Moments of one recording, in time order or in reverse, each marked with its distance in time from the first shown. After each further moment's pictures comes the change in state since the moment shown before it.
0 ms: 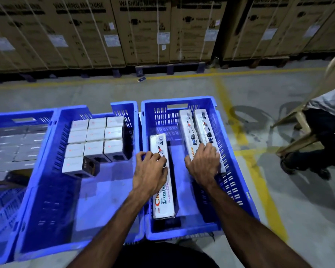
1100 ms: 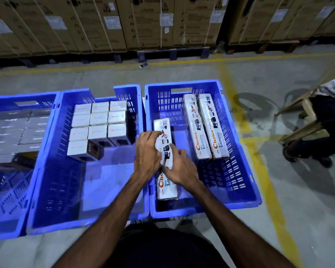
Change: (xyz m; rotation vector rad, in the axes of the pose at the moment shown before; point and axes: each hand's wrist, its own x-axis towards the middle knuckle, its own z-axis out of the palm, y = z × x) left_hand -0.004 -0.008 -0.006 -0.500 0.252 -0.226; right_hand -0.076 -0.048 -0.008 0.509 -0.437 -0.264
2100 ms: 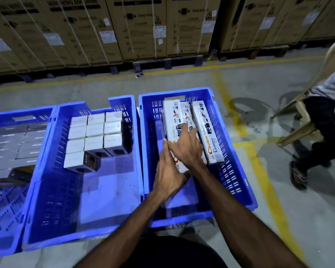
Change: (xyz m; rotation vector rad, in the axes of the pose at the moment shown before) left_hand -0.034 0.063 0.025 -0.274 -0.367 -0.271; right_hand 0.041 -0.024 -0.080 0.073 0.307 0.221
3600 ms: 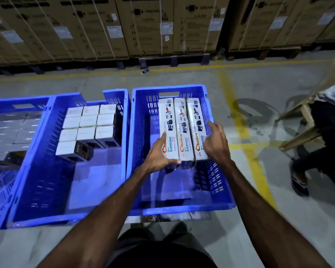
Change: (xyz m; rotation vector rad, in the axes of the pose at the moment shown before) left_hand 0.056 -0.014 0.021 -0.138 -0.168 -0.115; right_hand 0.040 0.140 -0.055 0.233 0.050 -0.114
